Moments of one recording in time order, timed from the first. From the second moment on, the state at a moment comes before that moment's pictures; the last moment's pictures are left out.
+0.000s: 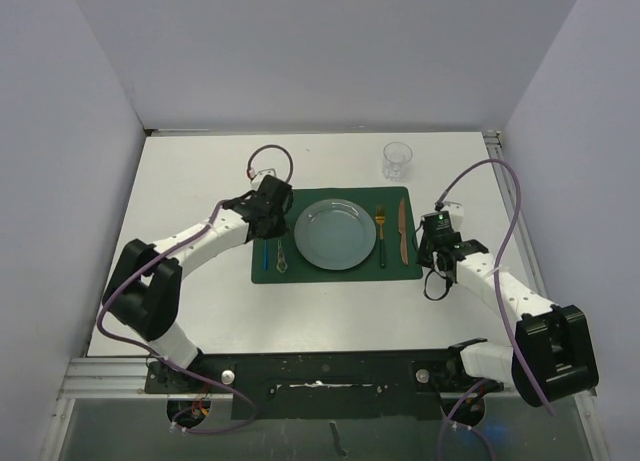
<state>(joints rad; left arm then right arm) -0.58 1.64 1.12 -0.47 -0.30 -0.70 0.27 1.21 0.66 -0.42 0.31 0.45</state>
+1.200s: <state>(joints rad) -0.91 2.07 1.66 -0.39 -0.19 -0.71 0.23 1.03 0.74 -0.46 0.42 0.49</state>
